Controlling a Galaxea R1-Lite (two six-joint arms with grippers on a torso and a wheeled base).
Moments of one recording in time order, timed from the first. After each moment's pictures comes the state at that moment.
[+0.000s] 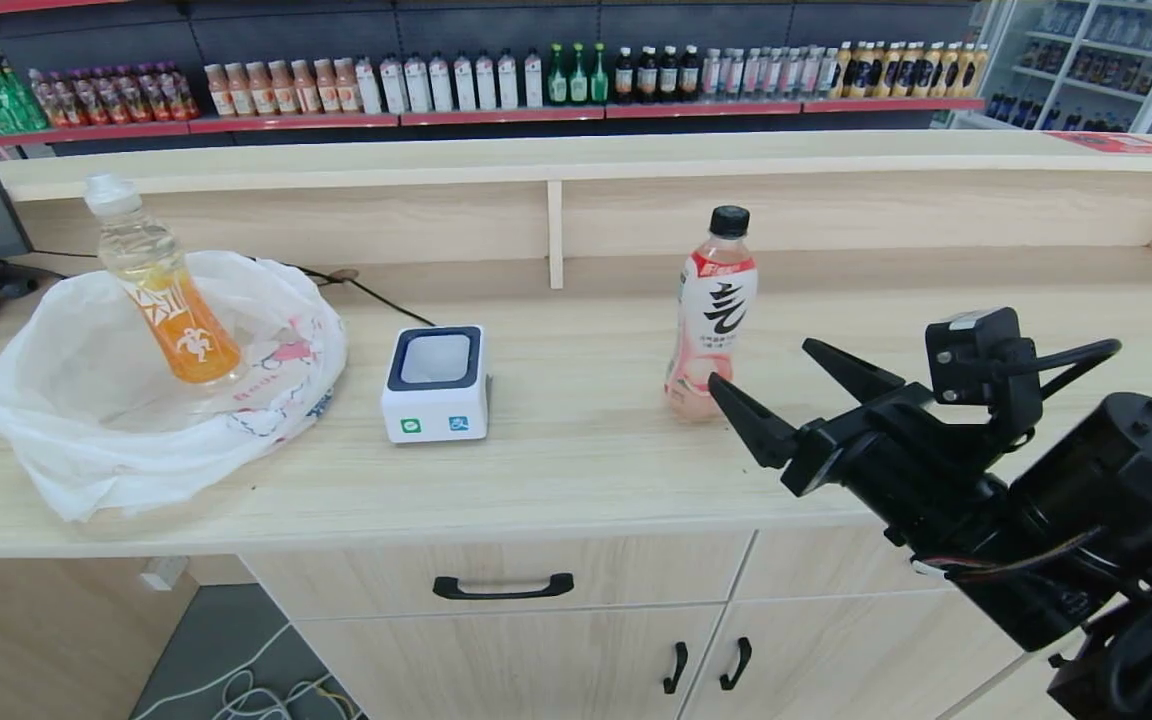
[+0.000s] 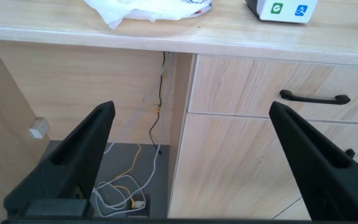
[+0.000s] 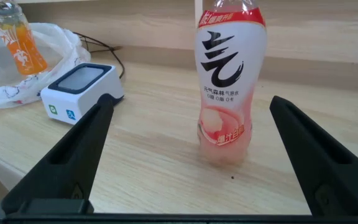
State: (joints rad) left arm 0.00 0.00 0.00 0.00 0.00 -0.01; right arm 0.59 1.77 -0.44 -1.57 -0.06 -0.03
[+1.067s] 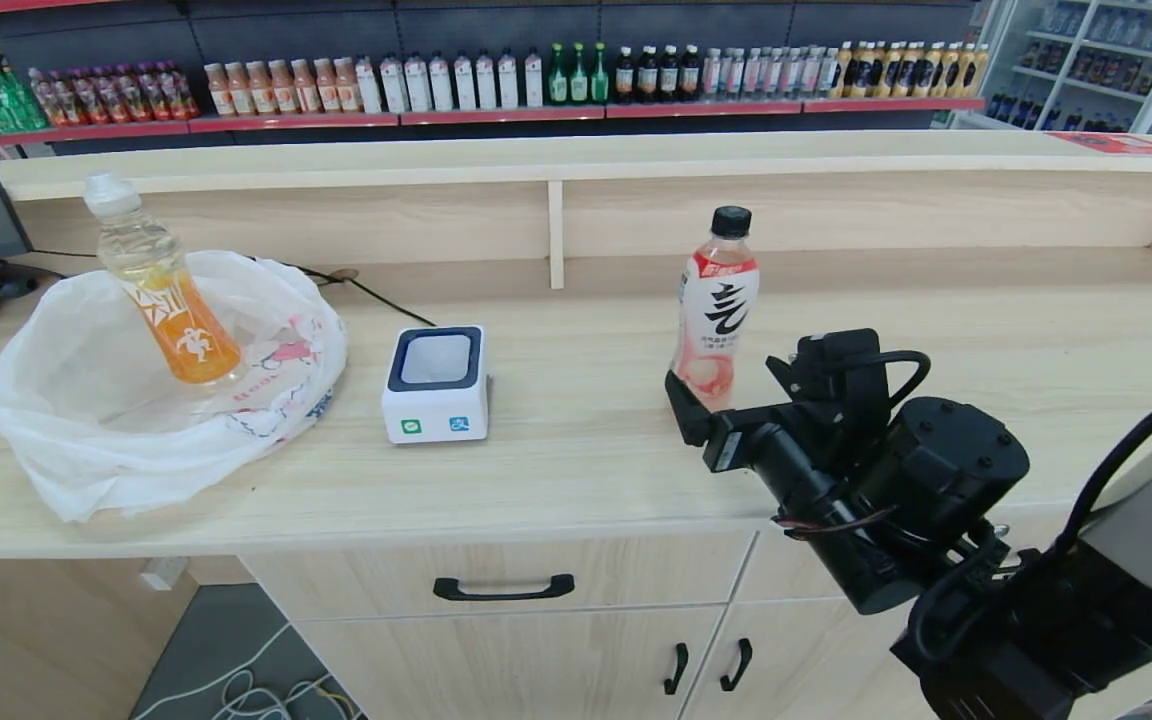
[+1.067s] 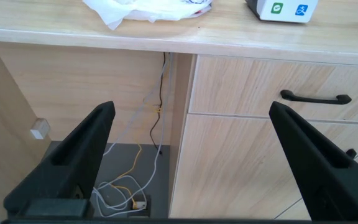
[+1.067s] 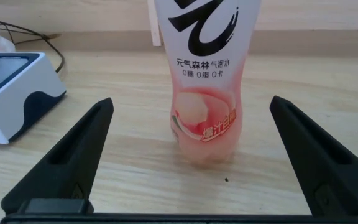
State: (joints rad) left arm 0.00 0.00 0.00 0.00 0.00 -0.01; right arm 0.64 2.00 -0.64 -1.57 -0.35 -0.05
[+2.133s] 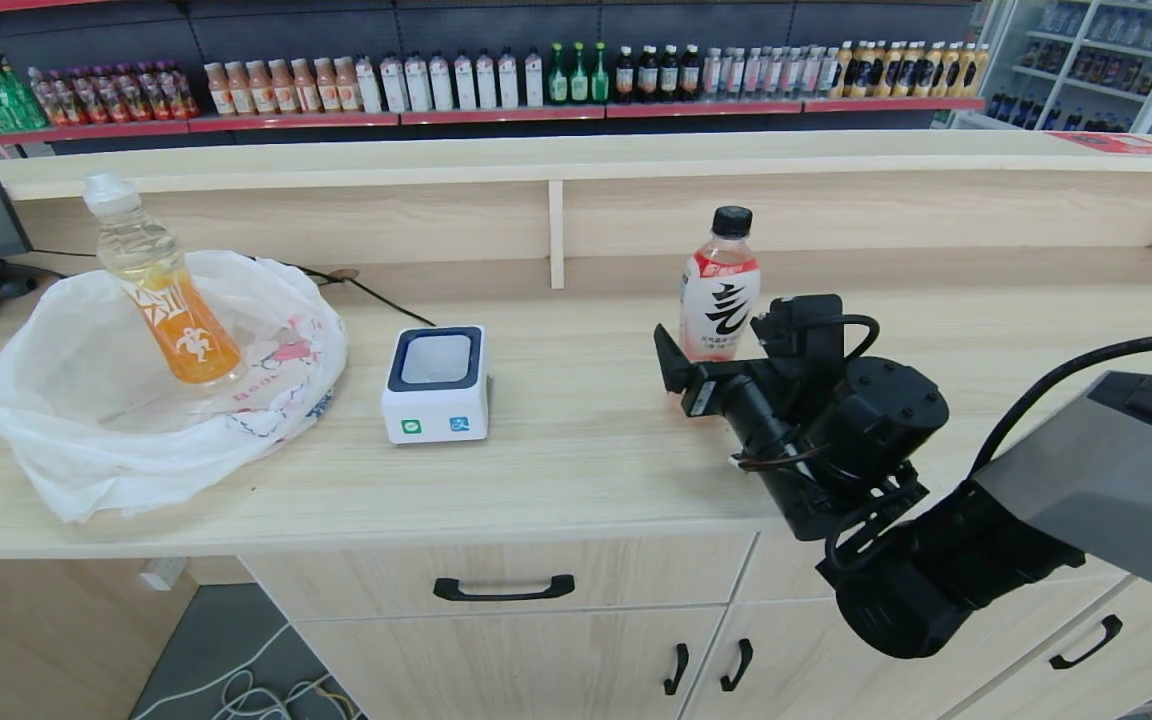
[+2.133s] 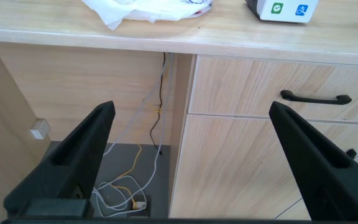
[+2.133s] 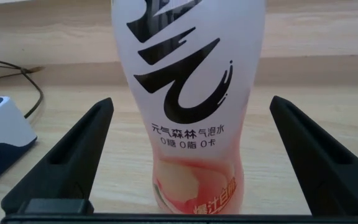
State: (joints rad) left arm 0.00 0.00 0.00 0.00 0.00 -0.01; right arm 0.57 2.14 -0.88 -1.57 -0.33 -0.05
